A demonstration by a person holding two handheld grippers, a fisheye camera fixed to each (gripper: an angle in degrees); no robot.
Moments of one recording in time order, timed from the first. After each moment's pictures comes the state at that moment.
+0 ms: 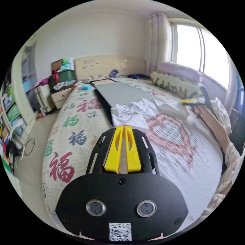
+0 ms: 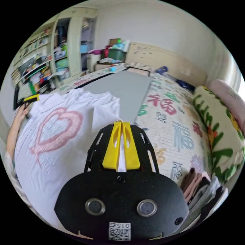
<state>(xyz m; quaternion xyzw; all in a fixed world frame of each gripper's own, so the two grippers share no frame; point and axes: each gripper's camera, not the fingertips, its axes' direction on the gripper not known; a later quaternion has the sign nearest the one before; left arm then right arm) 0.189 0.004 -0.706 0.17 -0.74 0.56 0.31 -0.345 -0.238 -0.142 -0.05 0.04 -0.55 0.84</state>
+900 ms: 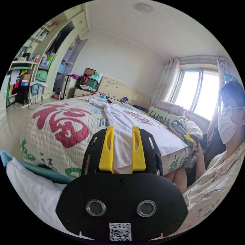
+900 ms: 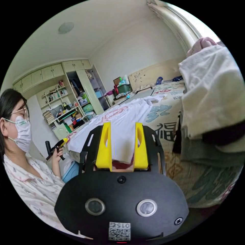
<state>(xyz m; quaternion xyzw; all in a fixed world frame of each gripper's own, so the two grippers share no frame) -0.281 0.759 -1.011 0.28 -0.57 0.64 0.43 0.176 -0.302 -0.409 -0.06 -0.26 -0.44 0.86</state>
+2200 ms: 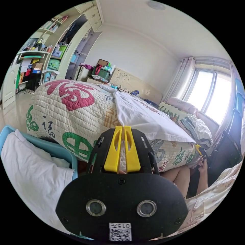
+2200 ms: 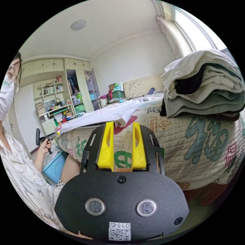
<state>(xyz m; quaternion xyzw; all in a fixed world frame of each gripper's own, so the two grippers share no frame) -0.337 0.893 -0.874 0.31 -0.61 0.59 0.43 0.541 -0.261 -0.181 0.04 -0.23 -0.49 0.84</state>
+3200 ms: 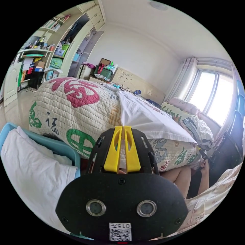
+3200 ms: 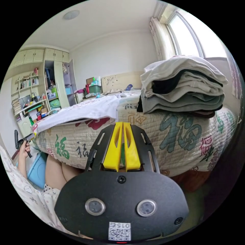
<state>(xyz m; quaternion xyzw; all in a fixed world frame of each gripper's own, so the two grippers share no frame) -0.196 0.887 -0.916 0.32 -0.62 0.57 0.43 0.686 -0.094 -0.165 0.10 -0.11 -0.47 0.87</state>
